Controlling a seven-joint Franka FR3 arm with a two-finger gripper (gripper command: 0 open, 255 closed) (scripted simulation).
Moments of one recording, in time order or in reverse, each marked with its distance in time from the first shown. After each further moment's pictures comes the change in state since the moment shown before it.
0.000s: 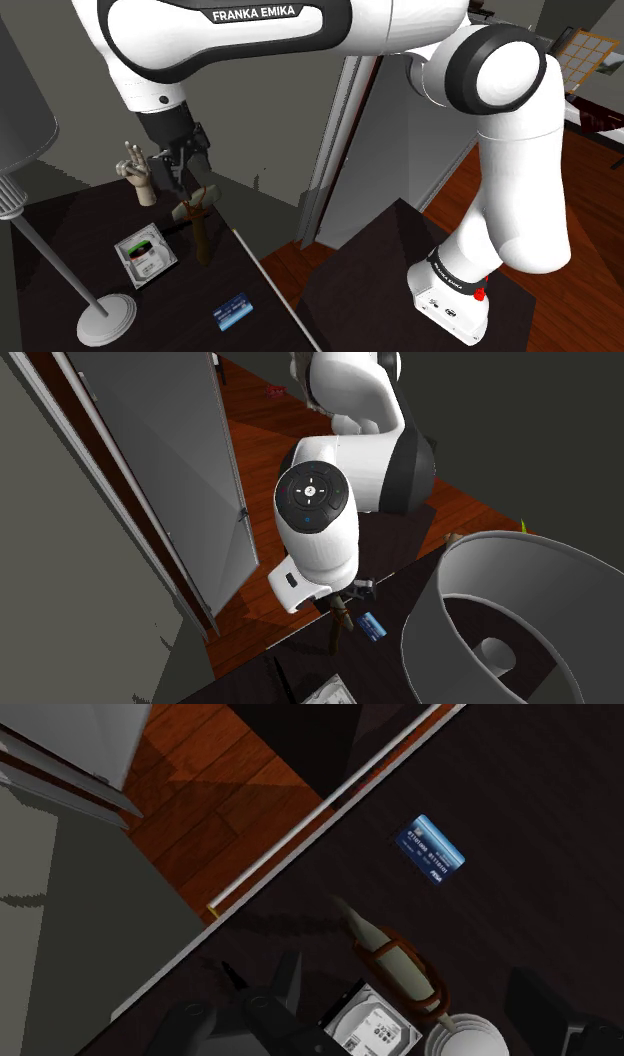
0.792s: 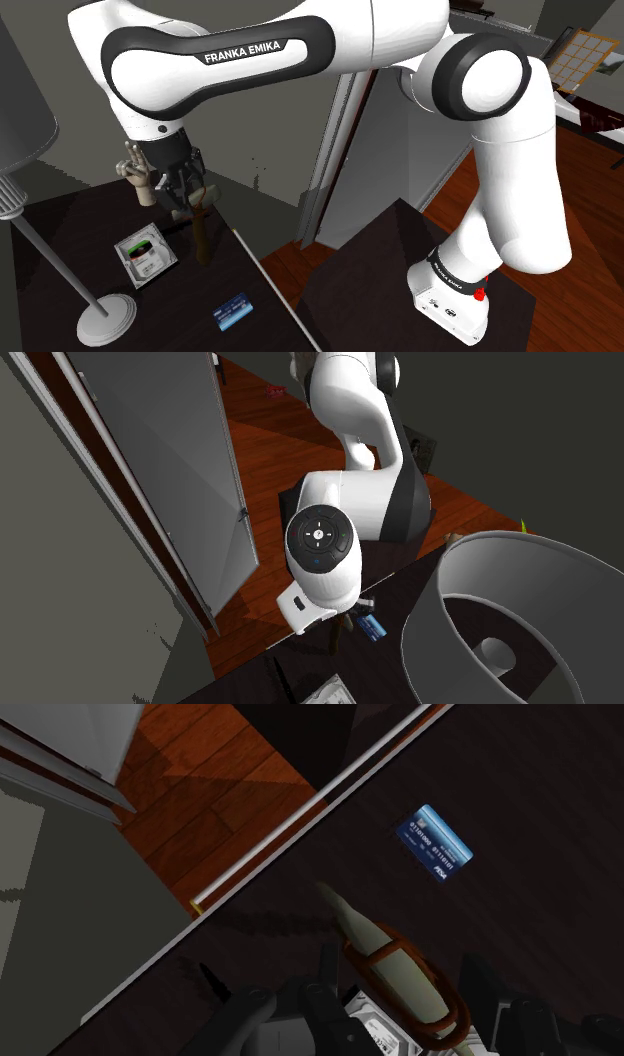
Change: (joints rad) arm 0.013 0.051 -0.002 -0.037 -0.014 0.077 -0.001
